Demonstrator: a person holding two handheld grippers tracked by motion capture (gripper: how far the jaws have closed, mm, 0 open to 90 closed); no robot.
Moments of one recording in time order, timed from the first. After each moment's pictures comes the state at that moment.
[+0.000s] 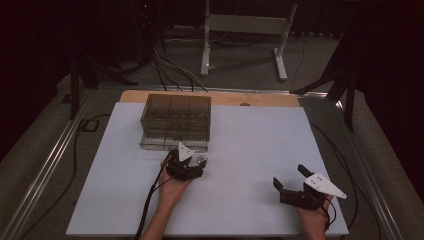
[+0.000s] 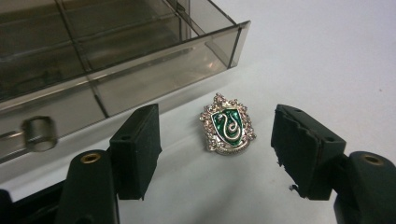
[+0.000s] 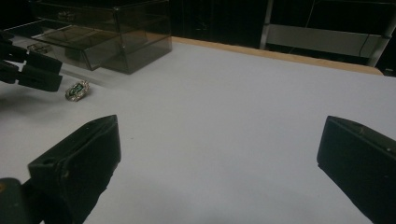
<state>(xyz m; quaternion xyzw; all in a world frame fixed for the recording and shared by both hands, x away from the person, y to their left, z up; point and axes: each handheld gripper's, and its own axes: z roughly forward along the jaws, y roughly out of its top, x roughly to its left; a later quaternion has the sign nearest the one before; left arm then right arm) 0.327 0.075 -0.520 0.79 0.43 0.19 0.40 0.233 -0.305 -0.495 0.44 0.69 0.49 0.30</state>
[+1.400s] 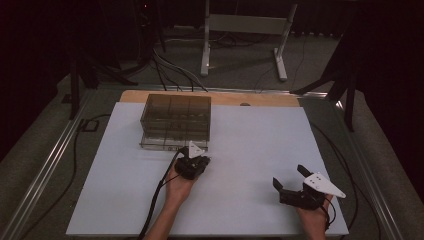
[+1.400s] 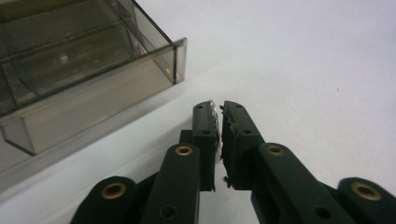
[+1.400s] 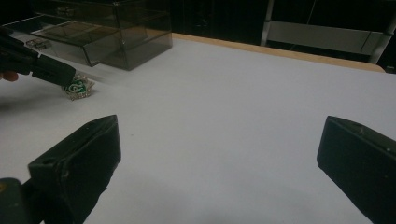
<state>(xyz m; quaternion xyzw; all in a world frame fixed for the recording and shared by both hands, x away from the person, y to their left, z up) 0.328 0.053 -0.510 0.82 0.40 0.15 0.39 0.234 -0.305 -0.495 0.44 0.70 0.49 0.30</state>
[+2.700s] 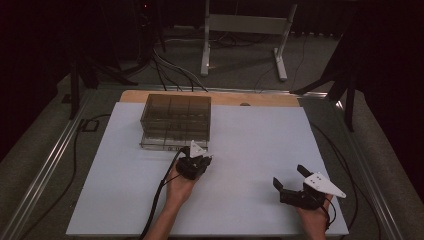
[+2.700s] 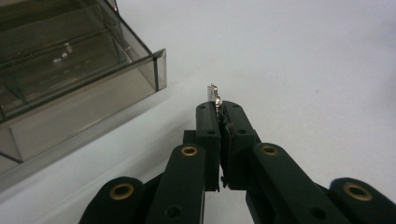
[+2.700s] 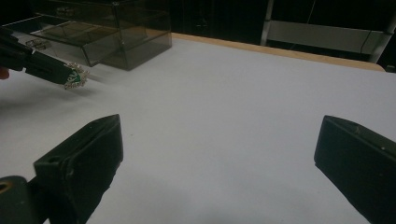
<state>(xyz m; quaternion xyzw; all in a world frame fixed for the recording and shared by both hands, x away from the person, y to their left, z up) 0.326 0.050 -0.499 0.82 0.39 0.14 0.40 0.234 -0.305 -0.495 0.44 0.69 0.49 0.30</state>
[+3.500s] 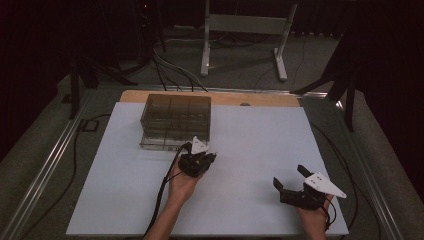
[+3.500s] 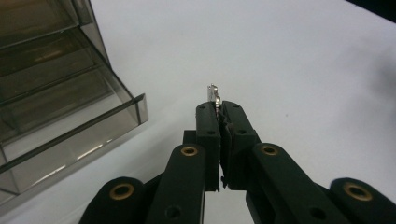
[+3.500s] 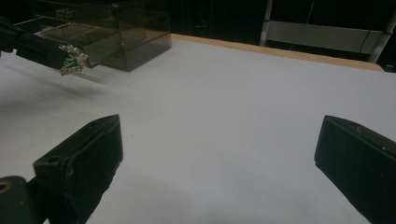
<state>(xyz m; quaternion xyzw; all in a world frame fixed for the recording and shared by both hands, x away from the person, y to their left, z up) 0.324 0.043 -0.477 0.81 0.38 0.13 0.42 0.233 -0.306 -0.495 0.44 0.69 0.49 0.30</state>
